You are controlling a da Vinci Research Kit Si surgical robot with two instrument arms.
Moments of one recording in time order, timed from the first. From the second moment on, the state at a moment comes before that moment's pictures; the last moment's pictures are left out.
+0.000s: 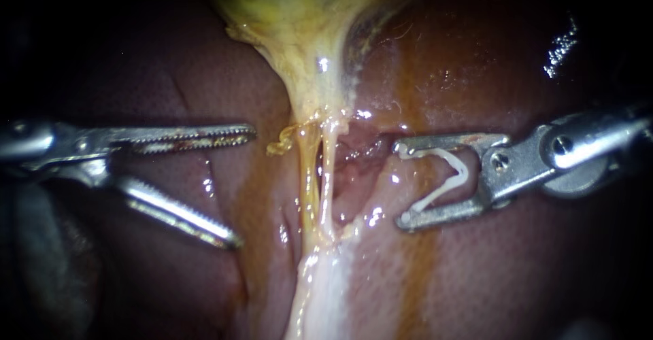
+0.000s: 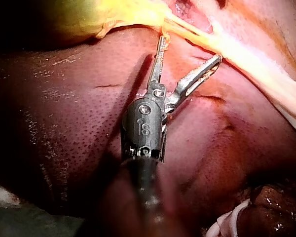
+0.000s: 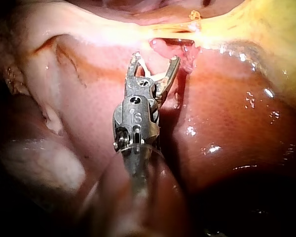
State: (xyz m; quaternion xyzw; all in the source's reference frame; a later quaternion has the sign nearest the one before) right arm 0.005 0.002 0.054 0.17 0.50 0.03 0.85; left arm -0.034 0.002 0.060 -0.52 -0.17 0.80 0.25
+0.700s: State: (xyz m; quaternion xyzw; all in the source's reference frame) right arm 0.005 0.002 0.054 0.17 0.50 0.03 0.85; left arm -0.036 0.008 0.065 -0.52 -0.17 0.80 0.25
